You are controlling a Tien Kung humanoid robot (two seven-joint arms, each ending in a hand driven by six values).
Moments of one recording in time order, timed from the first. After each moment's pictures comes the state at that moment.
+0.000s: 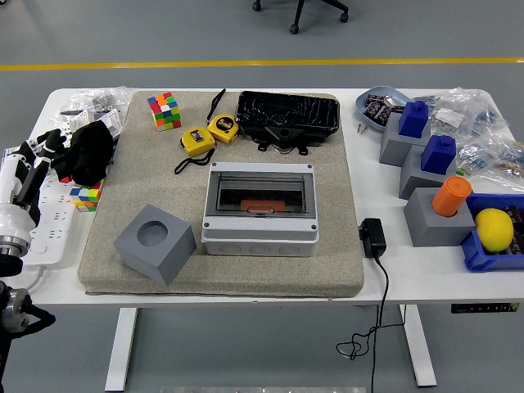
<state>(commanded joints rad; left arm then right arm) 0.01 0.16 -1.55 -1.44 1.22 0.18 -0.11 0.10 -0.17 0.66 0.18 -1.09 -0.36 -0.03</state>
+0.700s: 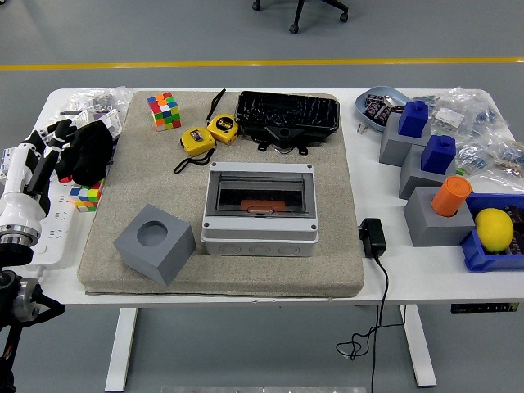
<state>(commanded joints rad) -0.04 0.15 -1.52 -1.44 1.24 0.20 -0.10 0.11 -0.18 0.84 0.18 -1.26 -0.16 -0.32</state>
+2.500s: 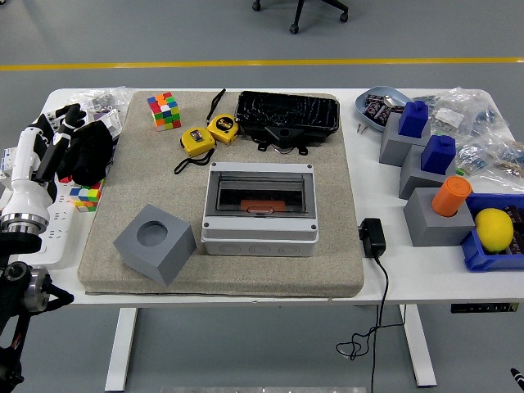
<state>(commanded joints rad) -0.07 0.13 -1.50 -1.47 1.30 0.23 -0.10 0.12 -0.19 0.96 0.18 -0.92 -0.32 0.03</state>
